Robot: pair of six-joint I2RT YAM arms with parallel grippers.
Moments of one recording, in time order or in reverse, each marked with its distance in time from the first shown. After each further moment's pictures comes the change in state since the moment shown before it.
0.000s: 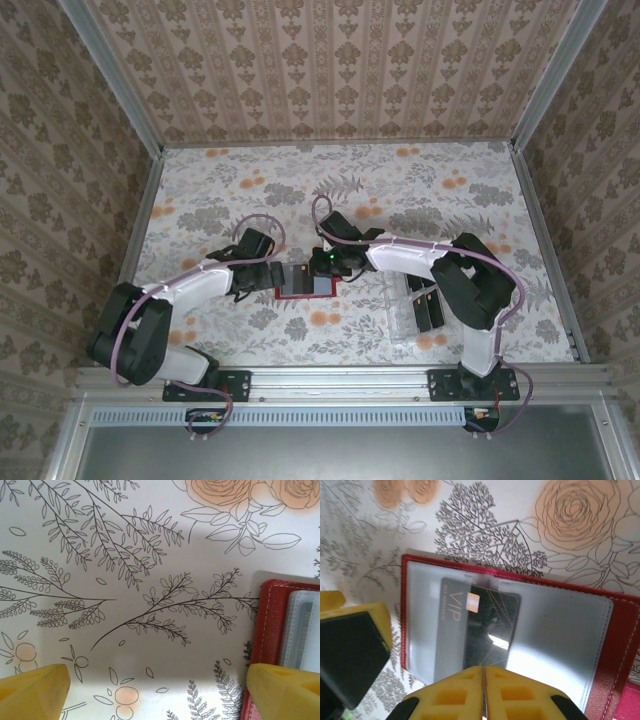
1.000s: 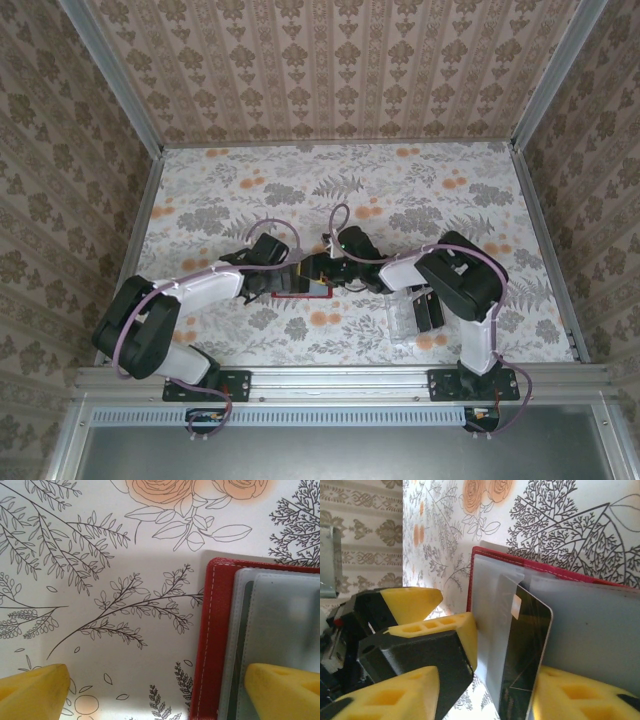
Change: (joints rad) left arm -0.102 0.038 0.000 0.060 -0.064 -0.006; right arm -0.056 0.044 -0.329 0.792 -0.298 0.232
